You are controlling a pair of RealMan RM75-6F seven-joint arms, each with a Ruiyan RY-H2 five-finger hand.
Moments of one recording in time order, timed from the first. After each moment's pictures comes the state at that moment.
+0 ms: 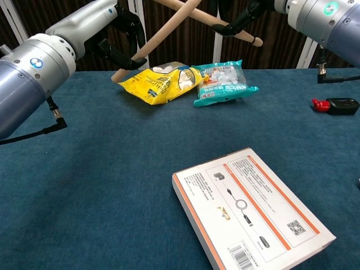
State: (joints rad) left arm -0.78 -1.74 -0.37 -1.47 1.19 1.27 0.35; right arm 0.88 -1.52 0.37 -1.43 -1.29 1.14 -0.22
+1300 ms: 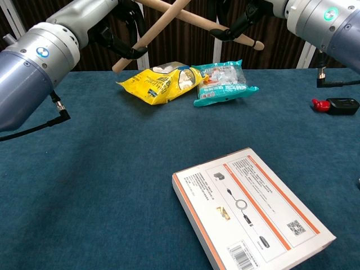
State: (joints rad) left arm -0.80 -1.76 -0.40 -1.48 1.15 1.31 0.41; right arm 0.87 -1.52 0.34 -1.45 -1.29 1.16 -0.24
